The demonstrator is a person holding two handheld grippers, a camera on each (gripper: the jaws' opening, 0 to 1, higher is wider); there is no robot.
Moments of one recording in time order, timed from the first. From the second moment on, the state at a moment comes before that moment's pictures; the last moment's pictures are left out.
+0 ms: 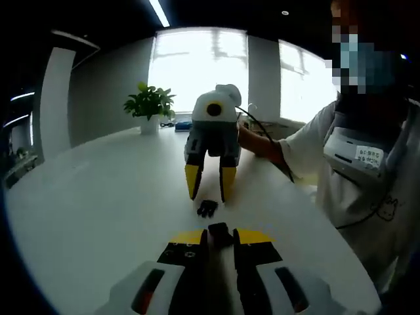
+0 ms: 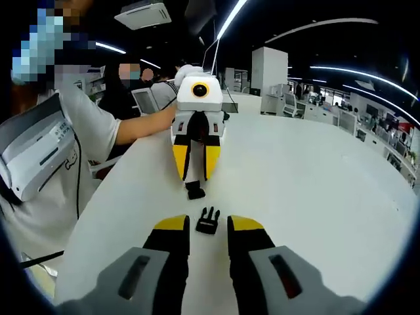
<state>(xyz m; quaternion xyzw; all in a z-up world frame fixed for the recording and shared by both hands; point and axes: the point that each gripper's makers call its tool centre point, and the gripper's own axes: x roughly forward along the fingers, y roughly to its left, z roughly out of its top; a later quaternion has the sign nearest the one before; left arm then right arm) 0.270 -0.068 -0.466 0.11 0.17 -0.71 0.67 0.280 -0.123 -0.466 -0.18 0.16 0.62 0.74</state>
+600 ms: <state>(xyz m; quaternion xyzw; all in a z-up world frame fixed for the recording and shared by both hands) 0.262 -0.071 -0.481 0.16 0.20 -0.67 0.69 0.285 -0.127 -0.473 -0.20 0.19 0.56 0.78</state>
